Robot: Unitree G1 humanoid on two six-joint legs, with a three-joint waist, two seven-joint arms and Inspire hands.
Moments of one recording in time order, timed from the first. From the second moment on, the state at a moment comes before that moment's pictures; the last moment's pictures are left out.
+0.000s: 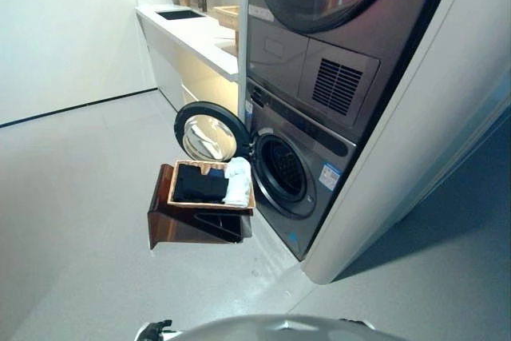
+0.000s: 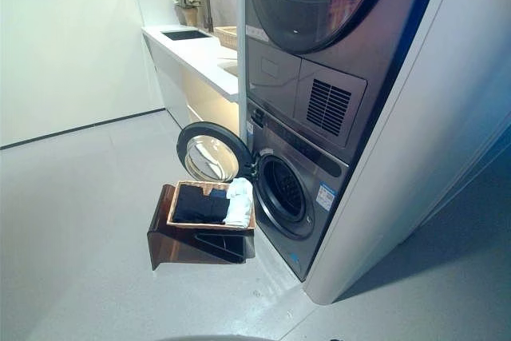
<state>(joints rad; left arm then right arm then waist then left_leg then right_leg) 0.05 0.22 -0.21 1.41 -0.08 -0.12 0.04 0.04 -0.22 0.24 1.39 0.06 -0.09 -0.09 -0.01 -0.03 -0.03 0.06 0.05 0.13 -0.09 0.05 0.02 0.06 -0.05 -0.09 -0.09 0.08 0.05</state>
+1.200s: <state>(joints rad) -0.13 0.23 -0.21 1.41 -0.14 -0.12 0.09 -0.09 -0.25 0.28 1.42 0.05 -0.08 -0.09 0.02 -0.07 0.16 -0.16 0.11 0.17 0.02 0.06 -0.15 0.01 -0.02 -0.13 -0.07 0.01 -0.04</state>
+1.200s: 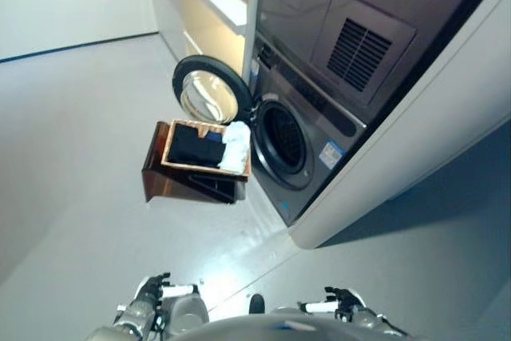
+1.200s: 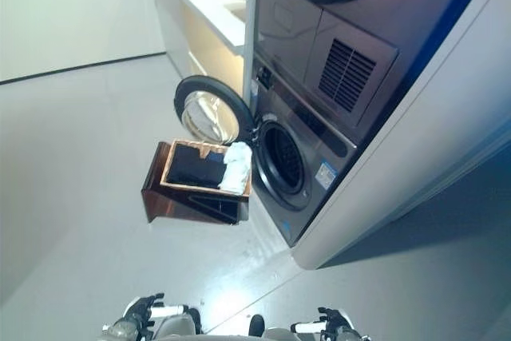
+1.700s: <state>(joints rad) -0.14 0.24 -0.21 1.40 -0.20 -0.12 0.11 -0.05 -0.17 0.20 1.42 0.09 -0.07 -0.10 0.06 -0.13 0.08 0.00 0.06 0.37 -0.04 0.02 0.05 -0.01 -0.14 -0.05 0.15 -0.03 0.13</state>
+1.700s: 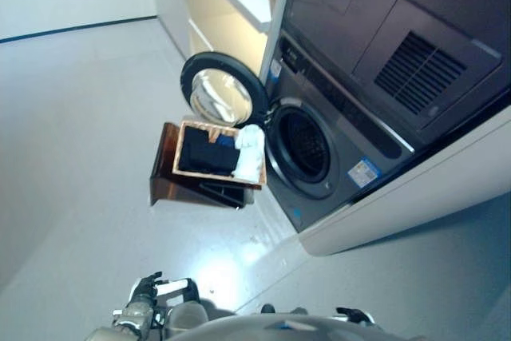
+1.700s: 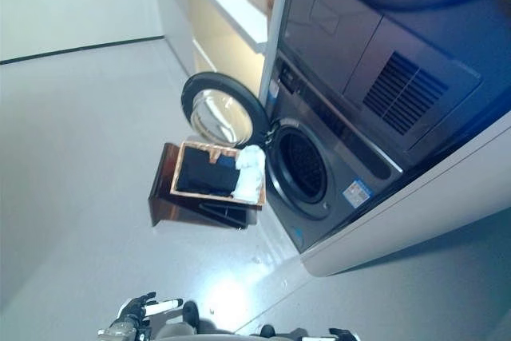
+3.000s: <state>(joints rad) -0.07 0.18 -0.24 1.38 -0.13 -0.12 0.05 -0.01 -0.25 0.23 1.36 0.11 -0.07 -0.07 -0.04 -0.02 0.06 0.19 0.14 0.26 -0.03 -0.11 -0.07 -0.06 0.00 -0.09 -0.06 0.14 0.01</state>
